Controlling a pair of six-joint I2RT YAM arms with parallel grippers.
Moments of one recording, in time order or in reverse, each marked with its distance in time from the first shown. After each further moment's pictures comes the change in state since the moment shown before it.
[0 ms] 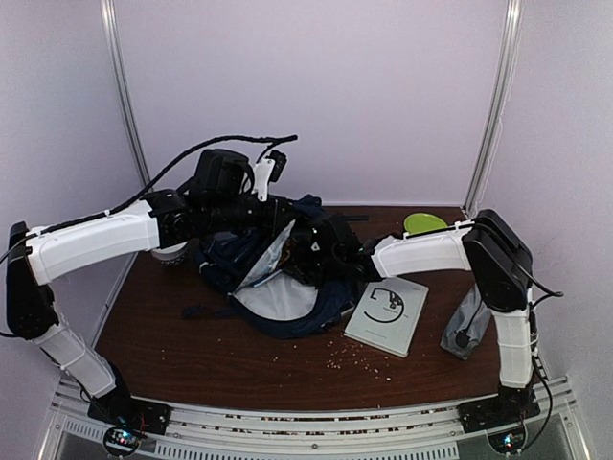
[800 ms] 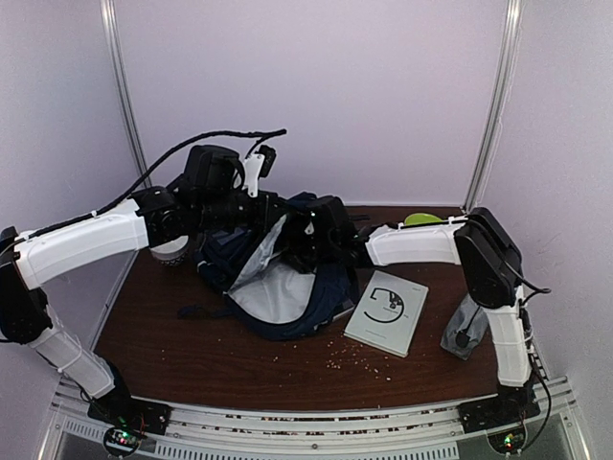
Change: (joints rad) left arm 0.005 -0.054 -0.006 -0.044 -0.060 -0.005; right arm -0.042 0.098 0.184 0.030 -0.085 -0.053
